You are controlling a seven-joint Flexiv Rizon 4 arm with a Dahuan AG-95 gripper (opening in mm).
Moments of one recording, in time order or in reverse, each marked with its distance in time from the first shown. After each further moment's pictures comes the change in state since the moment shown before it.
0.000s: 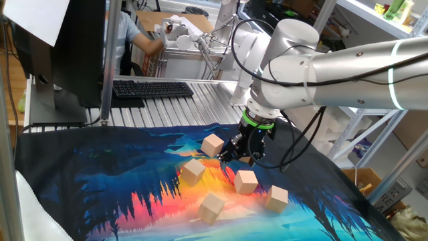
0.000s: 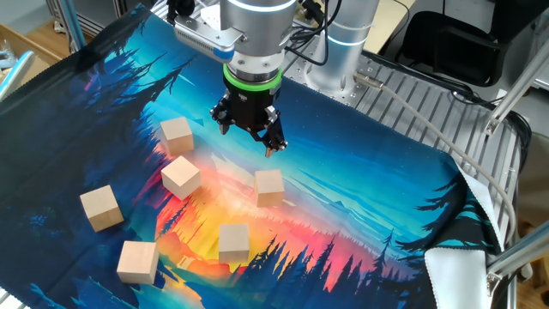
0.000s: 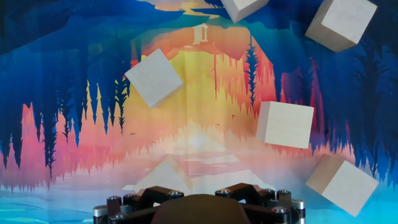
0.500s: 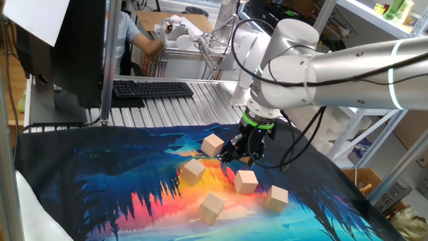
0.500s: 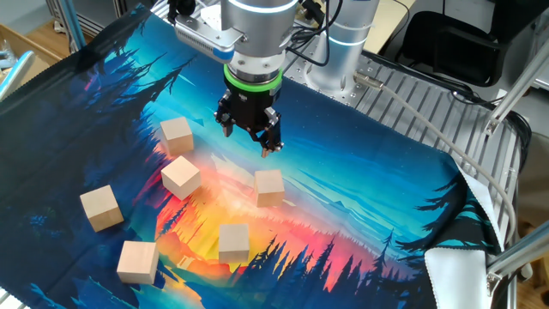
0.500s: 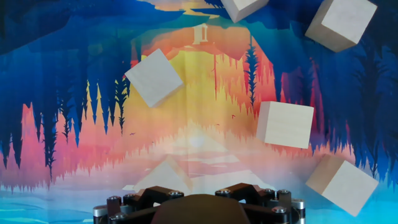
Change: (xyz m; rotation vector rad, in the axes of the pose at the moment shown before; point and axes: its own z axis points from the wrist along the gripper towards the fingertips) arm 0.001 0.000 0.000 0.017 0.014 0.056
